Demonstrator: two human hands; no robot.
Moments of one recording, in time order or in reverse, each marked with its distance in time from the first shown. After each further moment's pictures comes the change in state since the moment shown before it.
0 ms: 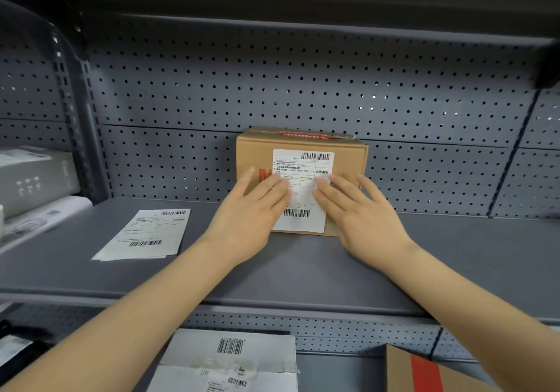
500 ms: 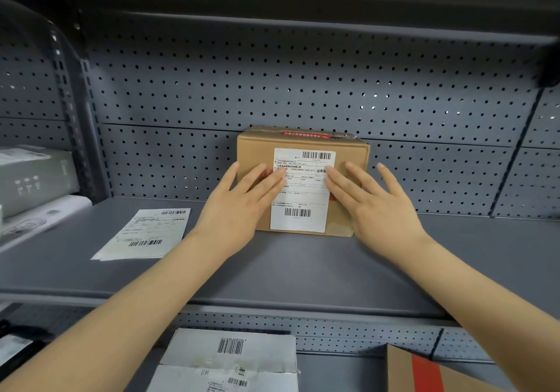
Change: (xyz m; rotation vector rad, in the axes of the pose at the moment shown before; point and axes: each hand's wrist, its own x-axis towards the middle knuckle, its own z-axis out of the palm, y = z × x) left_hand -0.005 -0.012 0.002 -0.026 -0.098 -0.105; right_hand -0.004 0.021 0.010 -0.111 0.047 0.027
